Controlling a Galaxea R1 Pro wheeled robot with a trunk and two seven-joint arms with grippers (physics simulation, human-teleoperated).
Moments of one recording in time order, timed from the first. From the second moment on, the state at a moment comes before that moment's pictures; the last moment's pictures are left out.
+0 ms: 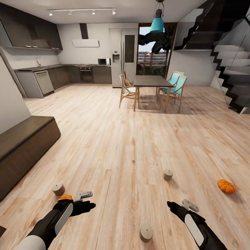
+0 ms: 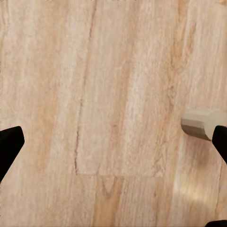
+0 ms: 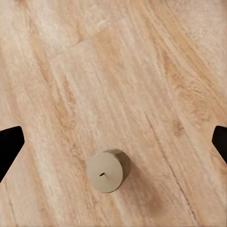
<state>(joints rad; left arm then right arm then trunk) -0.50 0.13 -0.19 -0.75 0.42 0.63 -0.06 -0.40 -0.09 -0.05 -0.74 -0.56 0.31 -0.12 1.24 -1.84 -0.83</state>
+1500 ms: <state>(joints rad) -0.51 -0.05 -0.29 -0.51 0.41 0.42 0.03 -0.57 0.10 0.25 -0.64 -0.56 0.29 -0.58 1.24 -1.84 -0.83</state>
